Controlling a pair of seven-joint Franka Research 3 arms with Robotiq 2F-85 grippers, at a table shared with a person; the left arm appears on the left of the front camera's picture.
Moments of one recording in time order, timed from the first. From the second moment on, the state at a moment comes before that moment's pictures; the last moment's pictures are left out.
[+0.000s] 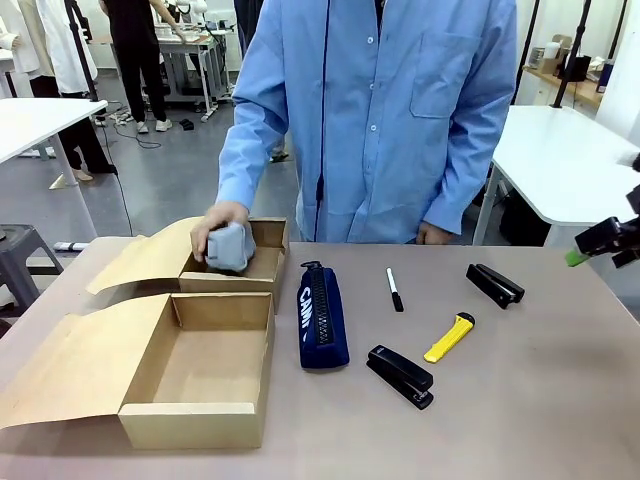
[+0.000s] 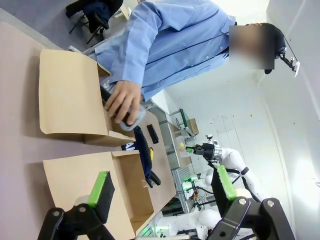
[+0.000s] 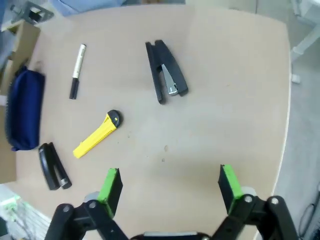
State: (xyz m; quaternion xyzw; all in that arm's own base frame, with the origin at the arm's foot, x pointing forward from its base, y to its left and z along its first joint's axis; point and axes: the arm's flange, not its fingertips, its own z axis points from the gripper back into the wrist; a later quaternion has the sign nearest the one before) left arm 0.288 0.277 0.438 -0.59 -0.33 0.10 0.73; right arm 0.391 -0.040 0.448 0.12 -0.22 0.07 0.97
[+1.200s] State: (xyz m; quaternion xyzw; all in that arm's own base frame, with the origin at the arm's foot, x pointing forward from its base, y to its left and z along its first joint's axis) left arm 0.288 0.277 0.438 -0.59 -0.33 0.10 0.73; right arm 0.538 0.054 0.357 0.02 -0.08 0.22 0.97
